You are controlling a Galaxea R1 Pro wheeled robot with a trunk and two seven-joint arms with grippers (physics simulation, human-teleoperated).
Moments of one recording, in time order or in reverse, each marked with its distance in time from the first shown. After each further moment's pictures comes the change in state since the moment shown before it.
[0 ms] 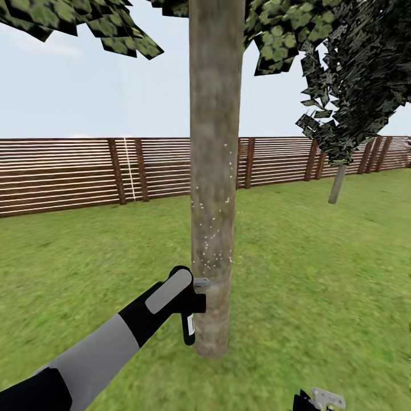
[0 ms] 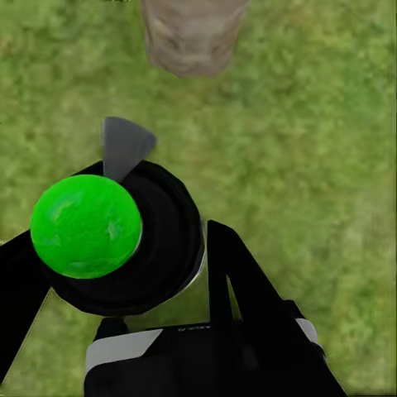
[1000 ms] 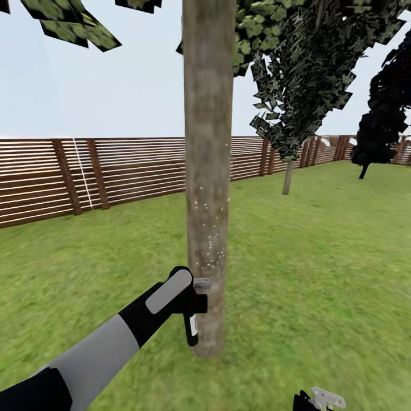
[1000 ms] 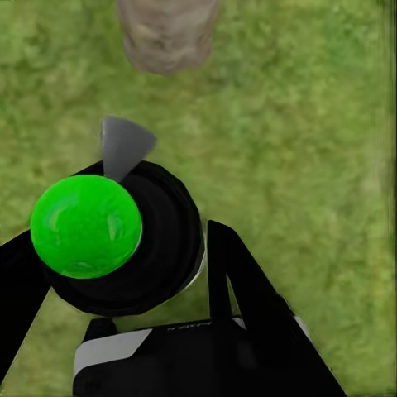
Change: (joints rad) left arm 0.000 0.000 -0.002 0.007 0.000 0.001 -0.041; right arm 0.000 0.000 0.000 0.000 0.000 0.000 0.000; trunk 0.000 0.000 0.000
